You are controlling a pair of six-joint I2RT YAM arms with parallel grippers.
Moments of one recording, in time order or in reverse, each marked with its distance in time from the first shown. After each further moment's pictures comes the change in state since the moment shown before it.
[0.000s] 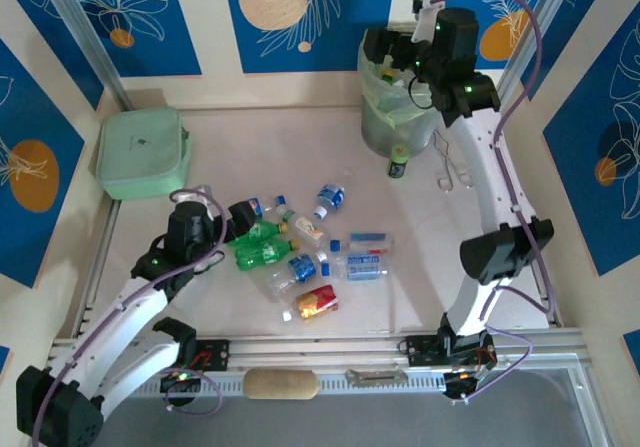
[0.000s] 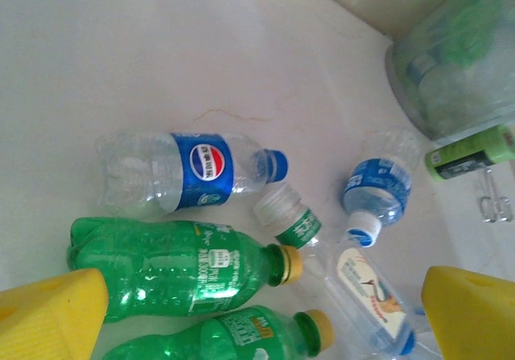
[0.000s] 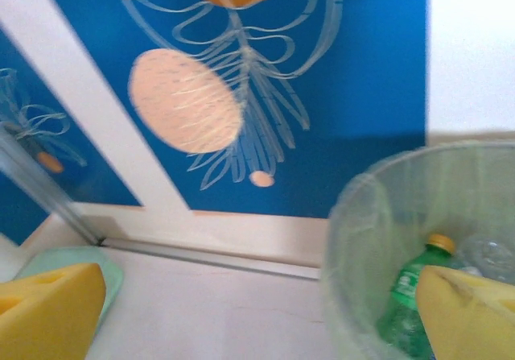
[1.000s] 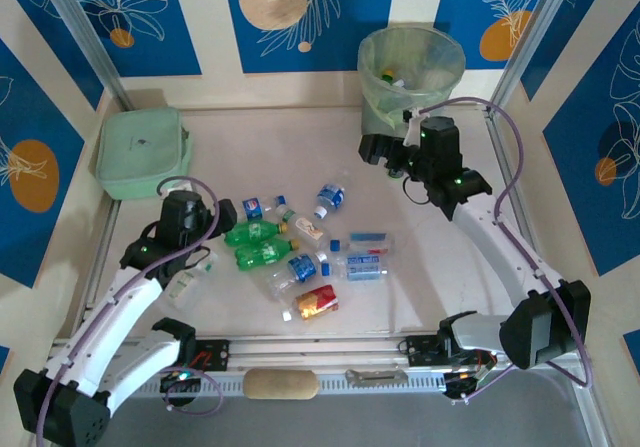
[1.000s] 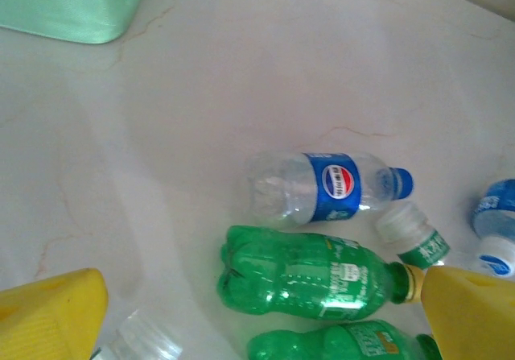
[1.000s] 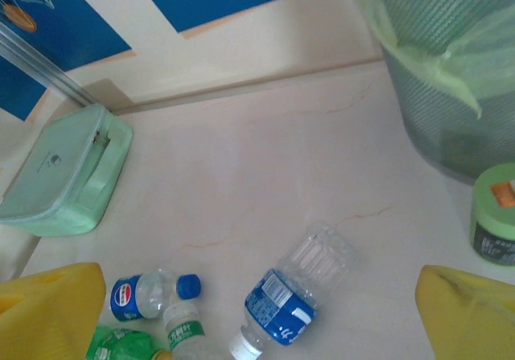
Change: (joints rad) left arm 0.073 0.059 0.153 -0.283 -0.192 0.127; right arm 0.070 -0.484 -0.968 0.219 -0.003 0.179
